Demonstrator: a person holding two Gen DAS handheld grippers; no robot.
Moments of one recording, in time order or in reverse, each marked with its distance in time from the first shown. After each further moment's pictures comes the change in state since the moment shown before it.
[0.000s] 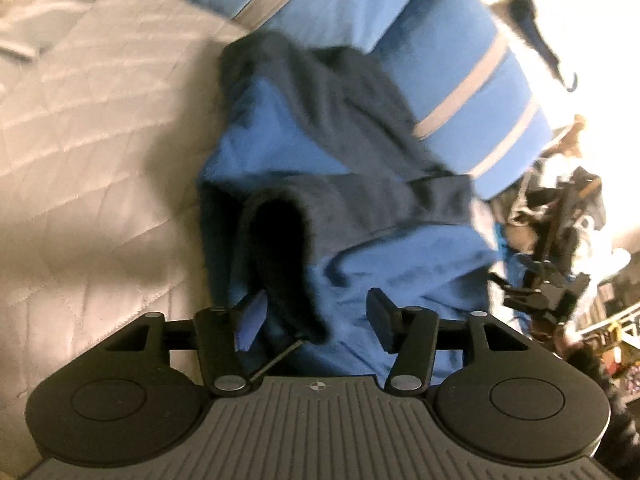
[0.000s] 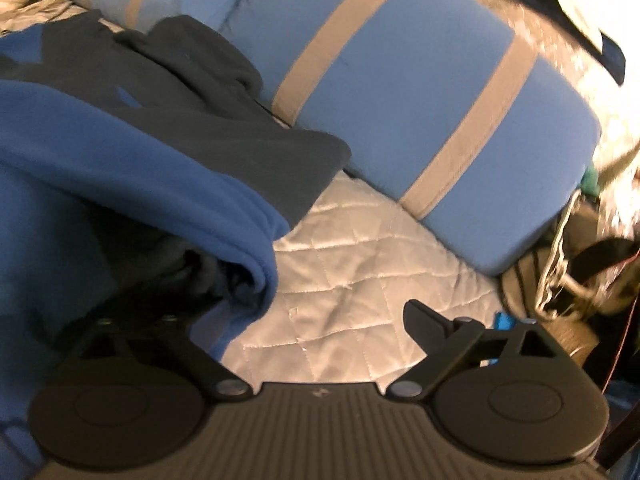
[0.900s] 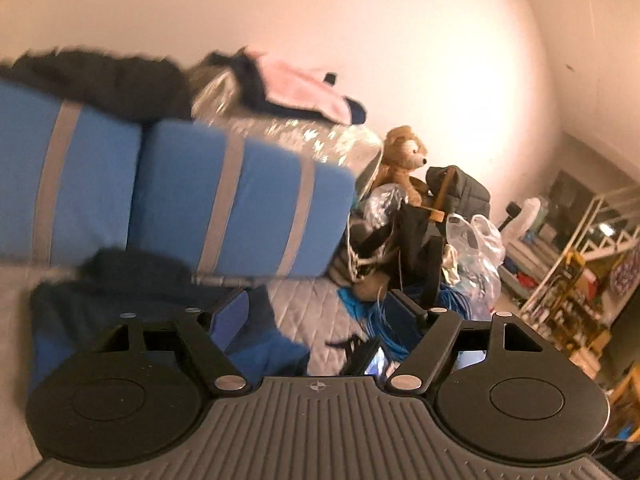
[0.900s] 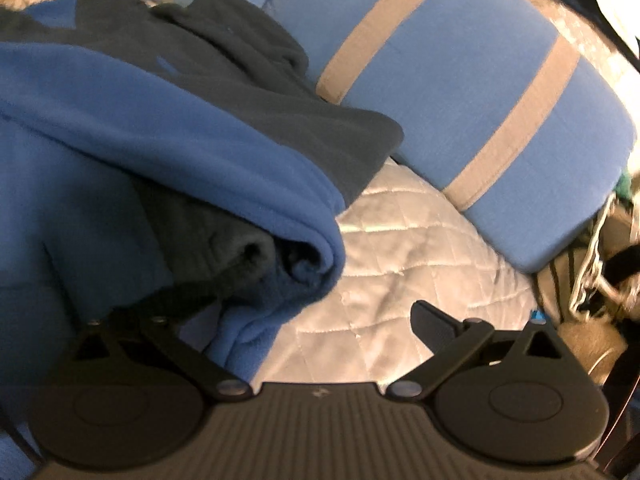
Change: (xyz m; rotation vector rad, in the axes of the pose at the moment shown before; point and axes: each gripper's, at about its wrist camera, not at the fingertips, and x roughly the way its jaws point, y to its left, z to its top) left arm -0.083 -0.295 0.021 0.500 -0.285 -0.168; right arm 0.031 0.029 -0.012 -0.019 0.050 0.067
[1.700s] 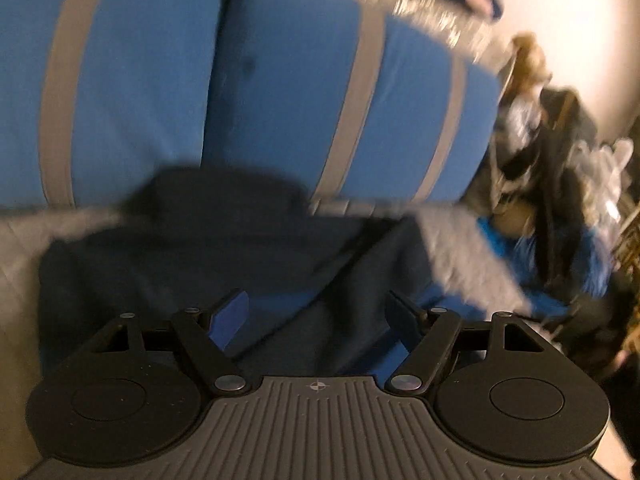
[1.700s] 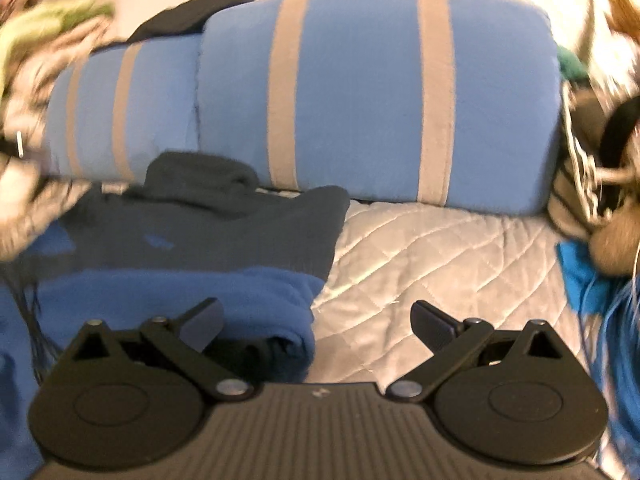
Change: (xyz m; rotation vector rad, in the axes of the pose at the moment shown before) left arm 0.190 0.193 -0.072 -0.055 0.335 0.177; right arm -0.049 -0.086 -0.004 0.558 -0.184 0.206
